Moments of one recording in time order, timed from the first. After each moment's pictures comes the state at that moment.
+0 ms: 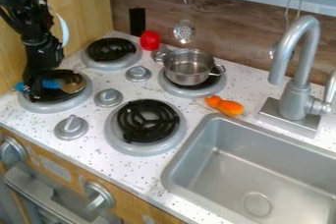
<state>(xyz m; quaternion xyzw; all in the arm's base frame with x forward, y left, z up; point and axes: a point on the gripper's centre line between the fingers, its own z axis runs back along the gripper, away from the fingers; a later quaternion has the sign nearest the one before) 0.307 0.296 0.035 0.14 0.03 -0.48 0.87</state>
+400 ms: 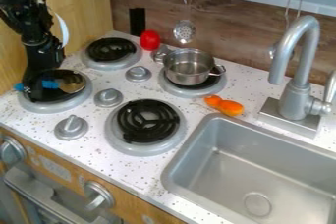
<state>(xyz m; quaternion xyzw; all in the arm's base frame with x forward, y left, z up) 0.306 0.288 0.039 0.13 0.01 -0.49 0.86</state>
